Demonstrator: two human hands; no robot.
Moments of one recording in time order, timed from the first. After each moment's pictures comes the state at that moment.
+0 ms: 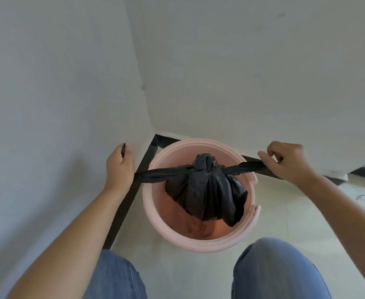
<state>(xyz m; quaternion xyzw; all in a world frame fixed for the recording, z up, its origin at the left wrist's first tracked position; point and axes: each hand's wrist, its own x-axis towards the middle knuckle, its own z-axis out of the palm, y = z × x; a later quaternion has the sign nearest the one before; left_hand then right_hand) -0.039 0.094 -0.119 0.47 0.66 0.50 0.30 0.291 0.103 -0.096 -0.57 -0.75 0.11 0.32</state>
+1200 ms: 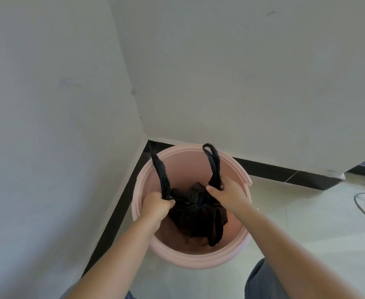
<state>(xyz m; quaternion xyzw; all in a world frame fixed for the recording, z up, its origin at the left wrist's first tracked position) 0.030 0.077 -0.178 0.39 0.75 0.23 0.49 0.200 0.084 -0.158 -0.70 -0.55 0.42 0.19</state>
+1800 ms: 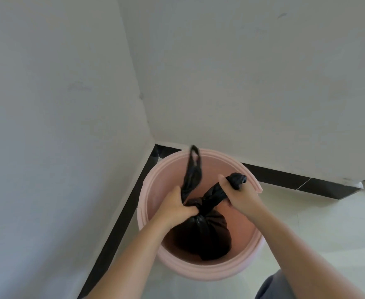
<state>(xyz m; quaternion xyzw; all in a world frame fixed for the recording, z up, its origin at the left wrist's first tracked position) 0.040 0.079 -0.161 0.55 0.65 0.16 0.49 0.200 0.085 -0.138 -0.67 -0.55 0.44 0.24</state>
